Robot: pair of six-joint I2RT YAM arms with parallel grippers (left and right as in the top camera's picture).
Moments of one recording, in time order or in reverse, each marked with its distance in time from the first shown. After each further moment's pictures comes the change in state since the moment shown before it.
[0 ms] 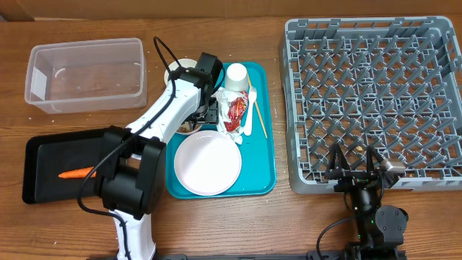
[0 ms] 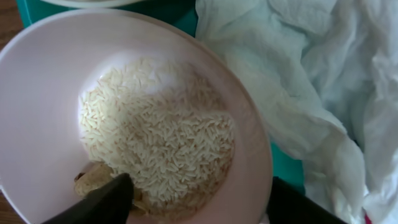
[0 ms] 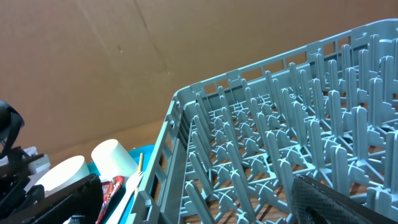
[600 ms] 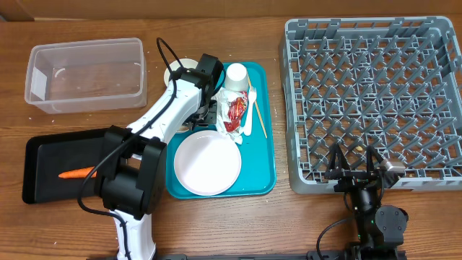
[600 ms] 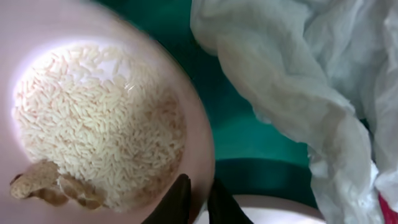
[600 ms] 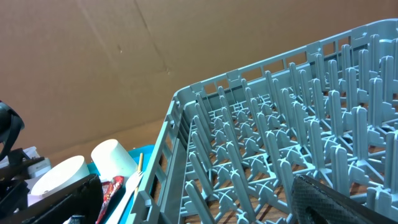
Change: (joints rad) left arm 0.000 0.000 0.003 -0.041 0.000 0.040; right arm 0.000 0.000 0.000 0.000 0.000 0.001
